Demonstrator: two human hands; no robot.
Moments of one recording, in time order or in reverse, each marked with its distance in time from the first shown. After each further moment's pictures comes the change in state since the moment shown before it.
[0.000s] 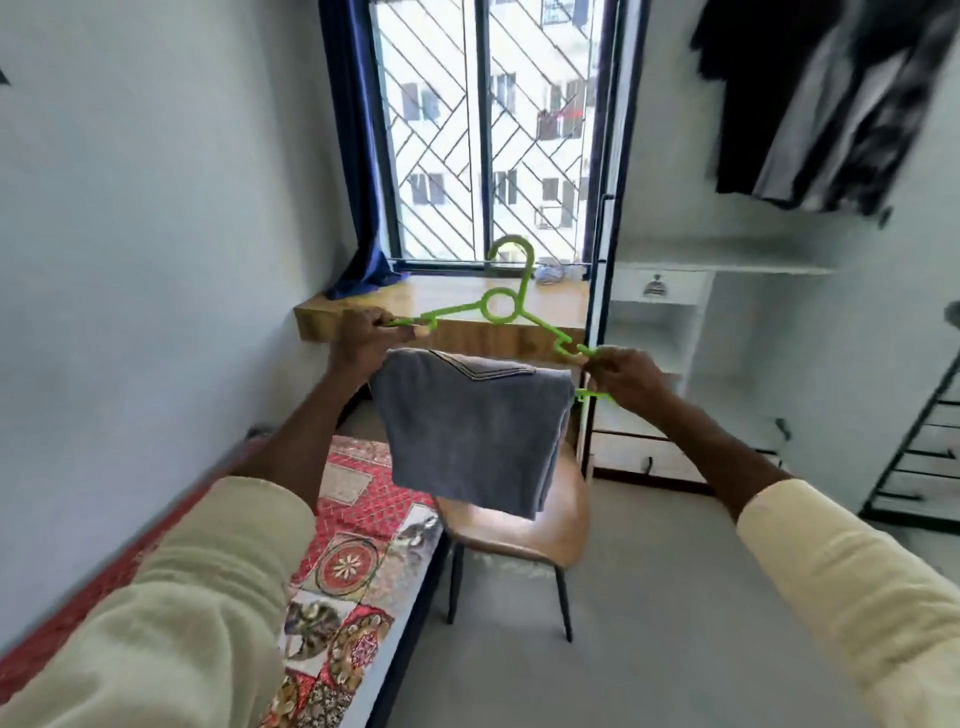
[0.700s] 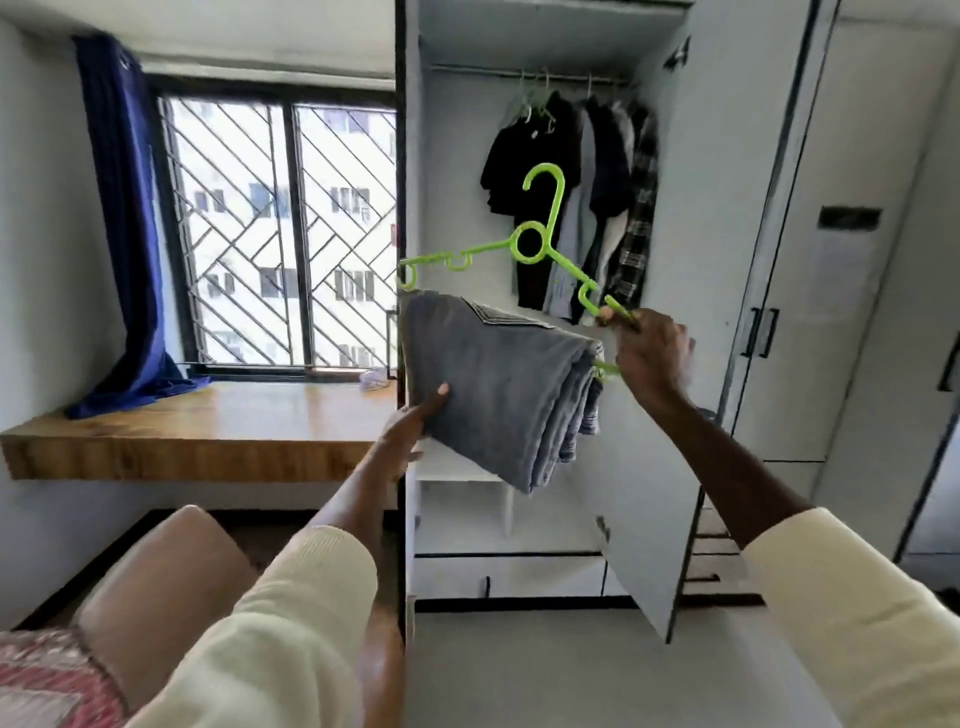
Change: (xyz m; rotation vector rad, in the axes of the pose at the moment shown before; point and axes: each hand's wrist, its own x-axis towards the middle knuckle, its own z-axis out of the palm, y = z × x) left_hand 0.095 0.175 0.405 -0.633 -0.537 -0.403; right_hand 0.088 0.160 -0.299 -0.253 0.816 0.167
